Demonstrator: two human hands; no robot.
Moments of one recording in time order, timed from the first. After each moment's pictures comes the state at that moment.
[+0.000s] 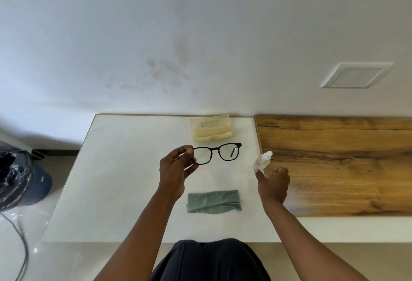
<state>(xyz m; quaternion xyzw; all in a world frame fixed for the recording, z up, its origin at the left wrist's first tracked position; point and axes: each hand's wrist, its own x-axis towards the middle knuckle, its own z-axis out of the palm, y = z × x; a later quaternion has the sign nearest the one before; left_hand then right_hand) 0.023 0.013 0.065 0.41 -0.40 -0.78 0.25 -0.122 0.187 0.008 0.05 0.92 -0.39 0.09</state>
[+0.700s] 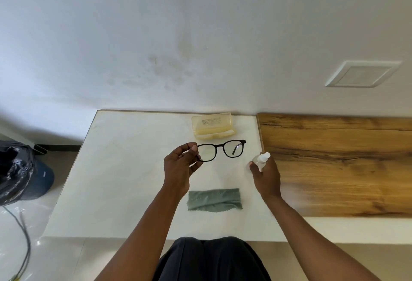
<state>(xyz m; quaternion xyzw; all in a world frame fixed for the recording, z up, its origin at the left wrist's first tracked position) 0.016 0.021 0.069 0.42 -0.39 -0.78 0.26 -0.127 0.180 0.009 -0.15 0.86 -0.46 0.13</state>
